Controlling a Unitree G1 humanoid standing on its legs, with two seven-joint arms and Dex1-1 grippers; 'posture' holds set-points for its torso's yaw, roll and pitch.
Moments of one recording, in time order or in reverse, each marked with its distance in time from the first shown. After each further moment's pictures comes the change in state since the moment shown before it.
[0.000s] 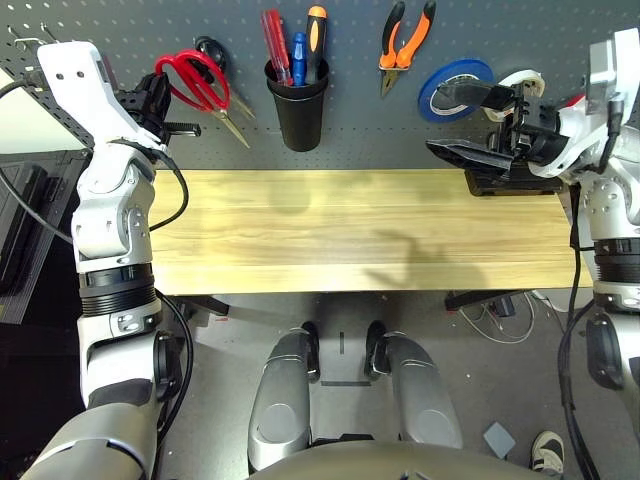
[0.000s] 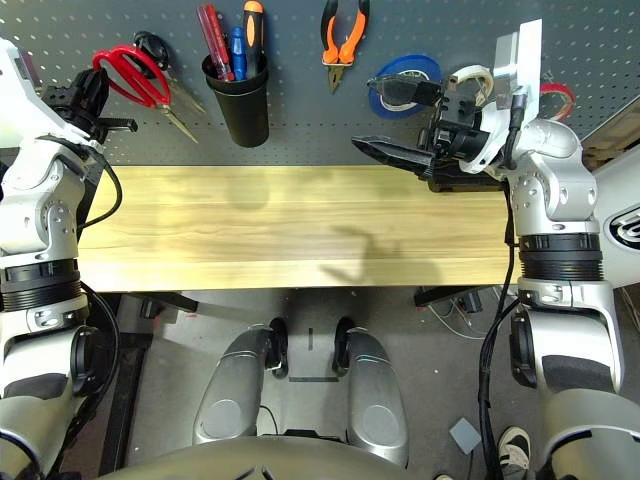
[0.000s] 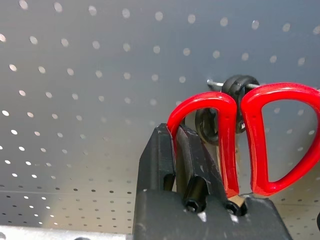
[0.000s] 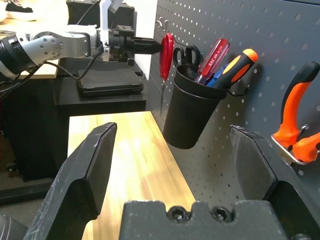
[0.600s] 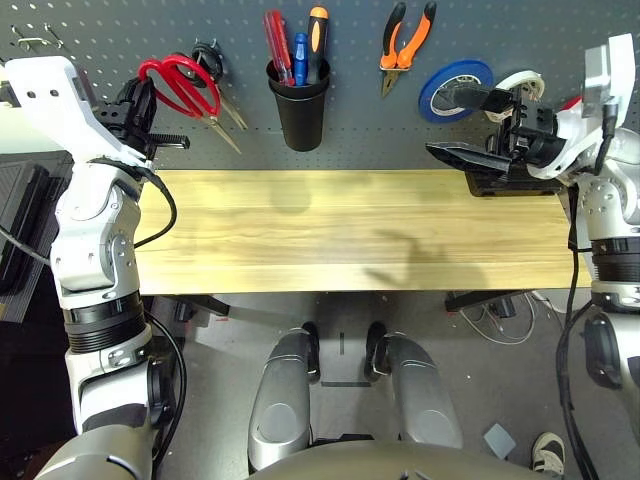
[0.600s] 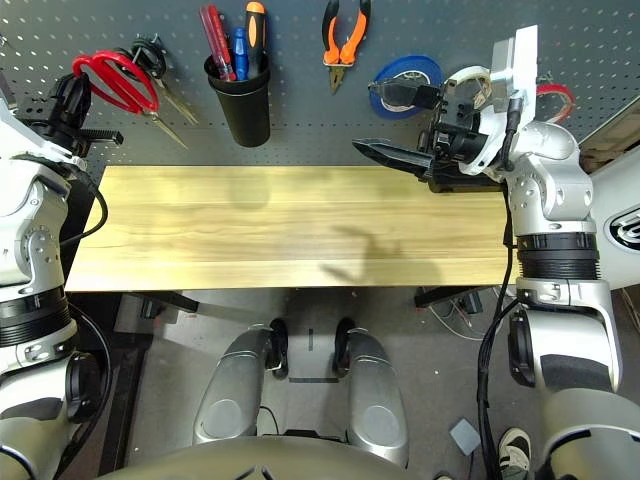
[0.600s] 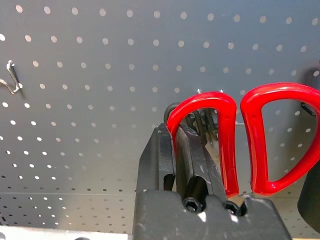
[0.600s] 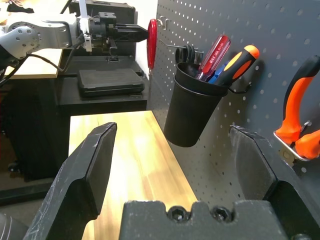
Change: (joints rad) left arm 0.119 0.018 0.043 -0.240 -0.029 0.106 -0.003; right arm -0.005 0.010 0.001 0.050 -0.009 -0.031 0.023
